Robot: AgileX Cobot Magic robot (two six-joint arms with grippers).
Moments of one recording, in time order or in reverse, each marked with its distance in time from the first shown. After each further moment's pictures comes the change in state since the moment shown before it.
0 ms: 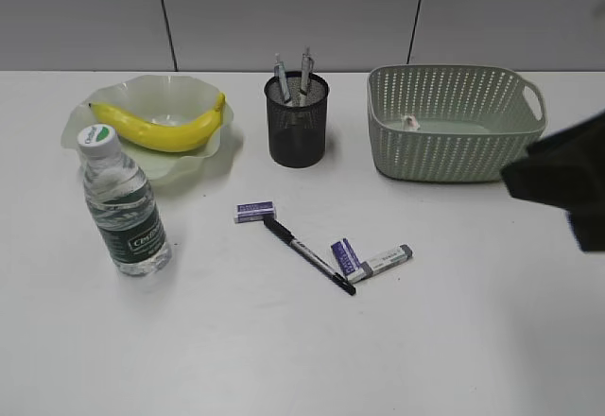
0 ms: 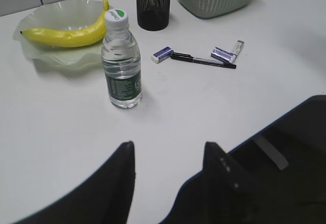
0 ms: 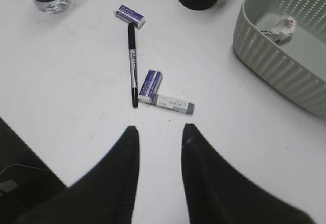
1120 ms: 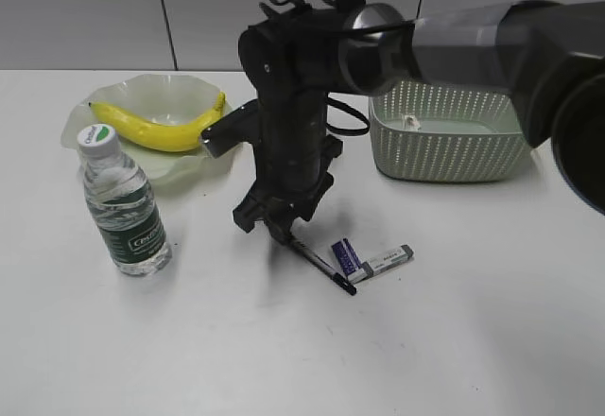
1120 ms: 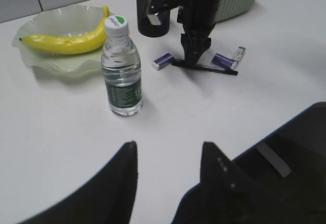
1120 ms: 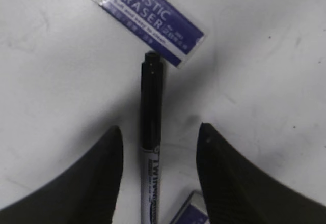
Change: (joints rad) left arm 0.000 0.012 0.037 0.004 -0.064 0.000; right arm 0.179 1.394 -1.120 -0.156 0.457 0.146
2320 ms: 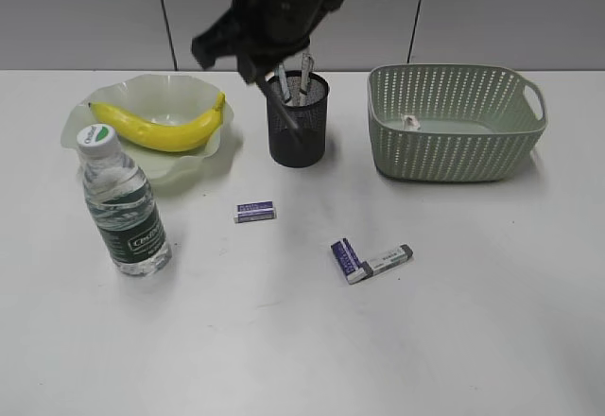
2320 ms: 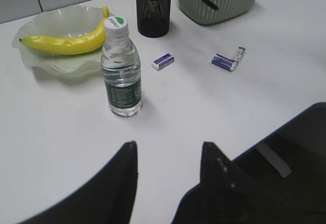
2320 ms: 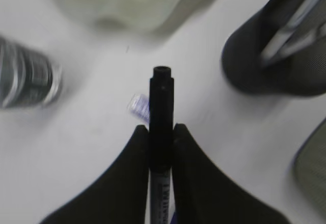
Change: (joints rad) left arm 0.000 0.000 0.000 0.001 -0.001 0.001; right arm -0.010 -0.234 -0.097 -0.007 -0.093 0.103
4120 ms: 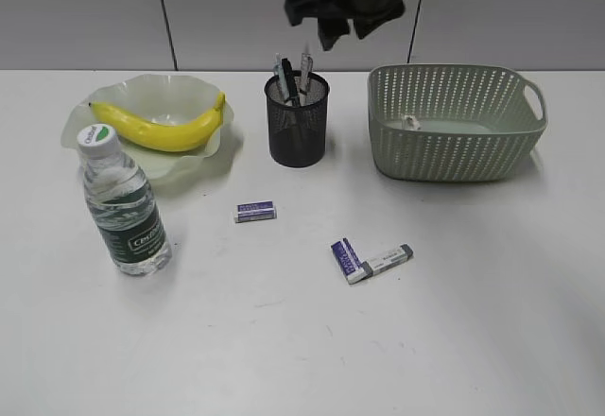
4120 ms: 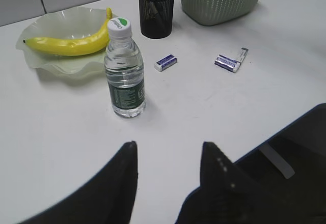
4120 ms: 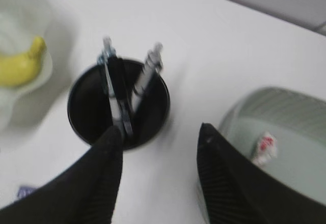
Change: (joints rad) left arm 0.000 0.000 0.000 0.010 -0.003 0.000; right arm -0.160 0.013 0.003 -0.167 -0.117 0.224
